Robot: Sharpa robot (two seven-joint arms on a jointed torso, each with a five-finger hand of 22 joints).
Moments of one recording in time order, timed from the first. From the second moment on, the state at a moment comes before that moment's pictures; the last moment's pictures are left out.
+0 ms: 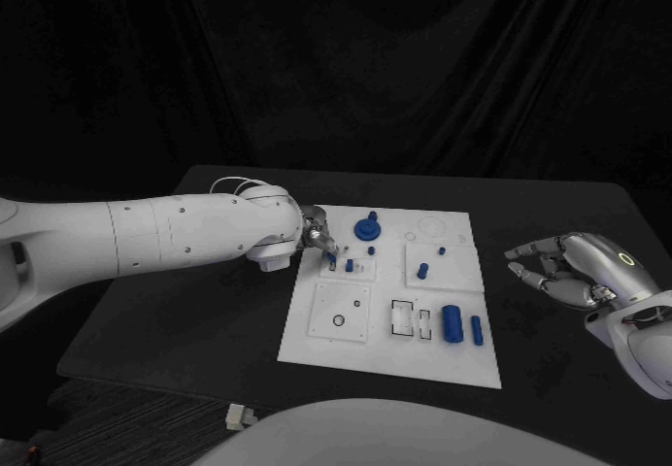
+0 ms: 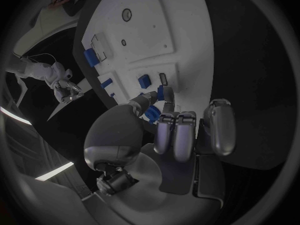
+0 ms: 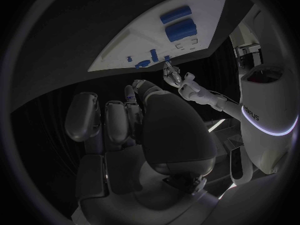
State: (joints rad) left arm 1.25 -0.78 -0.22 1.44 -1.02 -0.01 -0.54; left_hand 0.97 -0.02 0.50 -0.03 0.32 0.99 0.04 0.28 1.13 1.47 -0.01 1.56 1.31 1.47 -0.06 1.57 1.31 0.05 1.43 0.05 1.35 1.31; right arm 1.15 -1.08 -0.25 1.62 -1.44 -0.71 0.13; right_hand 1.41 -0.07 0.27 0.20 0.46 1.05 0.09 0.07 0.09 1.46 0.01 1.20 1.39 1.47 -0.06 1.25 1.16 0.09 1.46 0.04 1.12 1.31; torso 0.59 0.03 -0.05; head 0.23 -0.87
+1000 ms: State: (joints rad) left arm 1.23 -0.79 -0.22 1.45 -1.02 -0.01 -0.55; left_hand 0.97 -0.02 0.50 -0.03 0.32 0.99 0.04 0.28 1.13 1.47 -0.01 1.56 1.31 1.47 -0.06 1.57 1.31 0.05 1.43 0.05 1.35 1.31; right arm 1.15 -1.08 -0.25 1.62 -1.44 -0.71 0.13; right_hand 1.41 -0.07 0.27 0.20 0.46 1.05 0.09 0.07 0.09 1.46 0.01 1.20 1.39 1.47 -0.06 1.25 1.16 0.09 1.46 0.04 1.12 1.31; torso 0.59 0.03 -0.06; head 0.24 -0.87
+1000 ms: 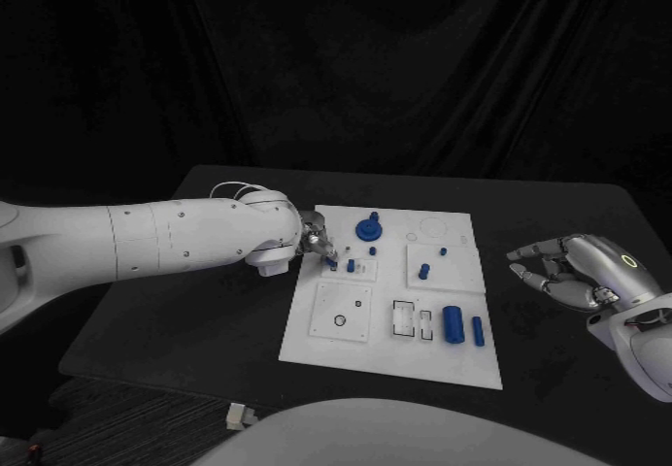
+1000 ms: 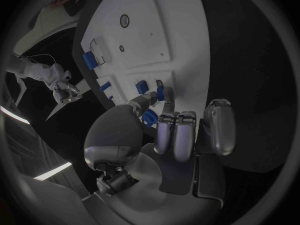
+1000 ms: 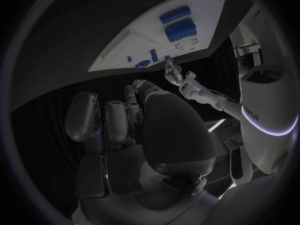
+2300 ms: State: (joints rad) left arm 1.21 -0.80 -0.21 1.46 -1.03 -0.04 -0.52; left_hand 0.96 0.01 0.49 0.00 0.32 1.00 0.04 0.28 1.14 1.47 -0.01 1.56 1.31 1.47 -0.06 1.57 1.31 0.05 1.43 0.05 1.35 1.31; right arm 1.14 -1.08 -0.25 1.61 -1.44 -0.71 0.13; right_hand 1.41 -0.07 0.27 0.20 0.46 1.05 0.09 0.07 0.09 1.46 0.01 1.20 1.39 1.47 -0.06 1.24 1.16 0.09 1.46 0.04 1.11 1.31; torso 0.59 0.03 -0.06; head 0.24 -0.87
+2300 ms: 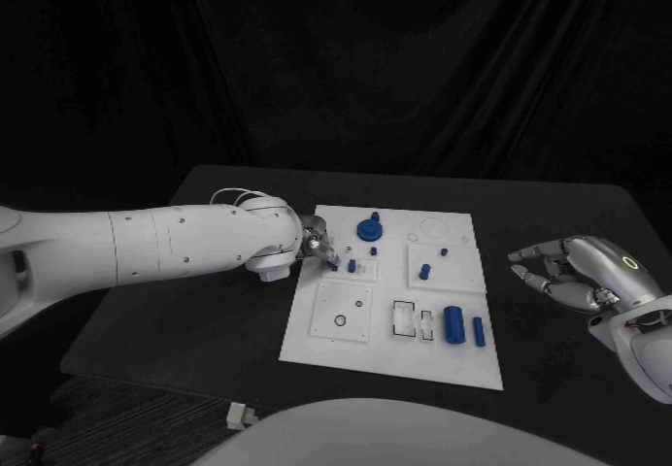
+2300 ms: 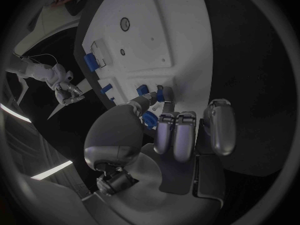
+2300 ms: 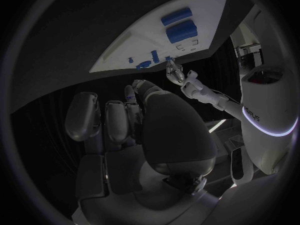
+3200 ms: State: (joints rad) left arm 1.29 -0.80 -0.22 1.45 -1.03 0.14 -0.51; left_hand 1.12 0.11 0.46 0.10 0.10 0.89 0.07 0.30 1.21 1.47 -0.01 1.53 1.31 1.47 -0.05 1.57 1.31 0.05 1.41 0.06 1.31 1.31; right arm 1.14 -1.07 -0.25 1.60 -1.44 -0.71 0.12; right_hand 1.40 -0.07 0.28 0.19 0.46 1.05 0.10 0.07 0.09 1.46 0.01 1.18 1.39 1.47 -0.06 1.24 1.15 0.09 1.46 0.04 1.10 1.31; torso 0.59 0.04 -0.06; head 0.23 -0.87
